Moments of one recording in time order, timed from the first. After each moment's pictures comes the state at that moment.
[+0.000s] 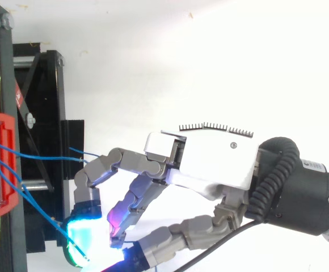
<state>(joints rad) 0.28 -2.29 -1.10 -3.02 -1.06 0.20</state>
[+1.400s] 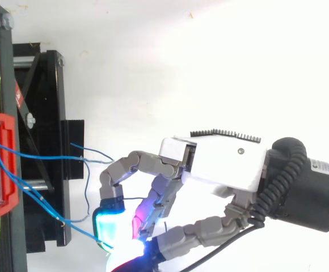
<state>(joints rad) 0.28 -2.28 -1.11 -3.14 -1.06 0.10</state>
